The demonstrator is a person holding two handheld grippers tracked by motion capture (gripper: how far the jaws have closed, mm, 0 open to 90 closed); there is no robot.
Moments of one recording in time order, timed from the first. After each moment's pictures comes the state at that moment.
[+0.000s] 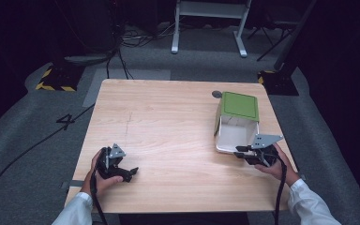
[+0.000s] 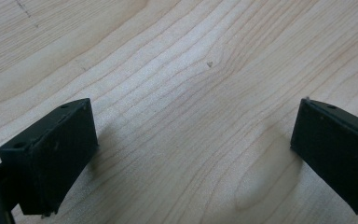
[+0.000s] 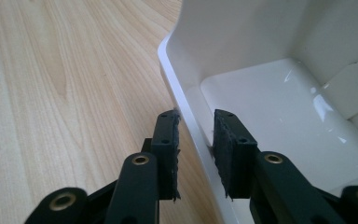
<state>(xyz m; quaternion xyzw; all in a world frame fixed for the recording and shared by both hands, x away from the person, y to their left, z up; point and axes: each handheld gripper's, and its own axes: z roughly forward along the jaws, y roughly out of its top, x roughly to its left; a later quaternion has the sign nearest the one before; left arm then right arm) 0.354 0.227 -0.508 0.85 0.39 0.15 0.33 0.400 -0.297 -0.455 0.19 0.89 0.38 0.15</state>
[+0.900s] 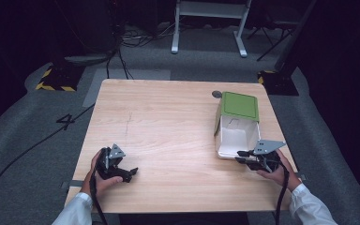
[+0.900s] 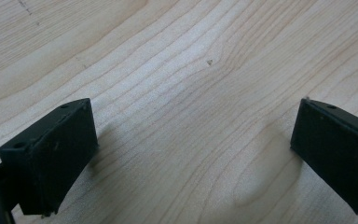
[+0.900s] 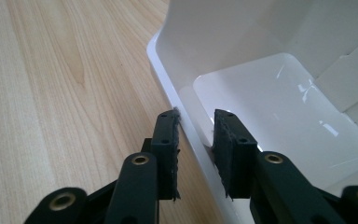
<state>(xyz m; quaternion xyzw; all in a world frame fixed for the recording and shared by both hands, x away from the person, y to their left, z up) 0.353 0.228 -0.508 0.85 0.39 0.15 0.33 0.385 -0.302 -0.461 0.19 0.89 0.39 0.15</state>
